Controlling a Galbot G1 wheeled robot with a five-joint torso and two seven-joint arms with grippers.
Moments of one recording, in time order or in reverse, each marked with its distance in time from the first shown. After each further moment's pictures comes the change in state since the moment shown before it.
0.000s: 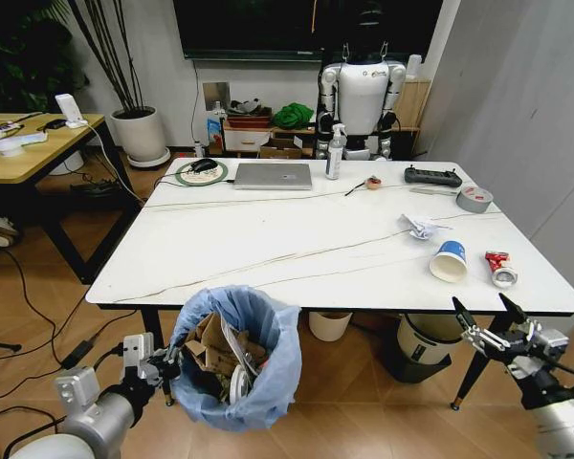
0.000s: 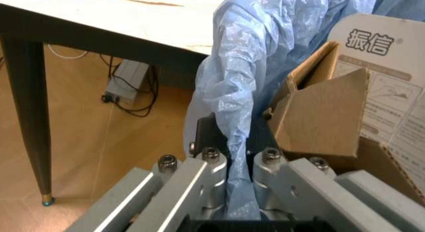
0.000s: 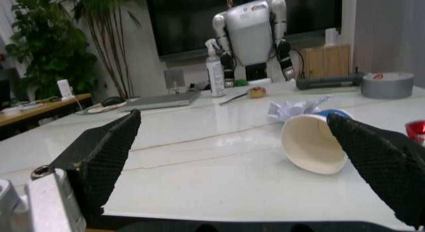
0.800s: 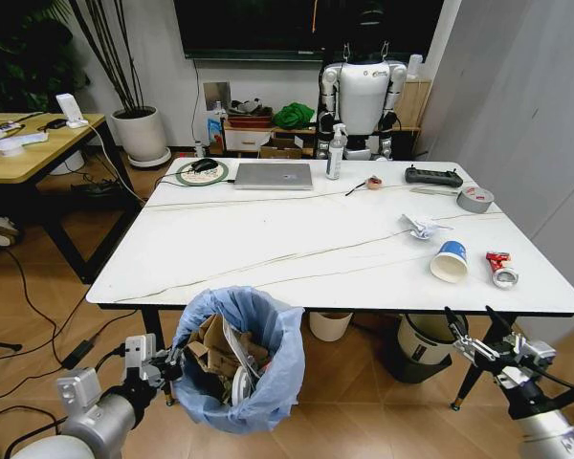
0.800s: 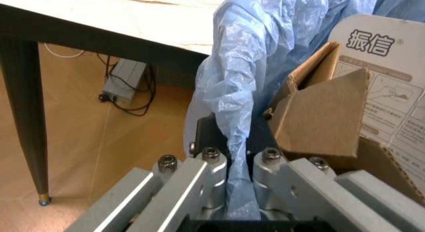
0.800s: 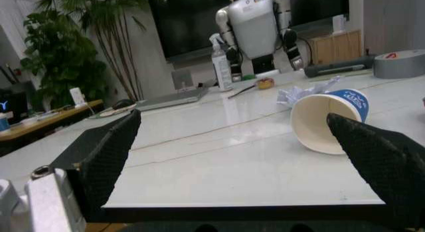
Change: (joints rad) left arm 0.002 0.008 0.006 -0.005 -0.004 -0.002 -0.004; right arm 0.000 0.010 -0.007 -0.037 0.057 0.003 -0.057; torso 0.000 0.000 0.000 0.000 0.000
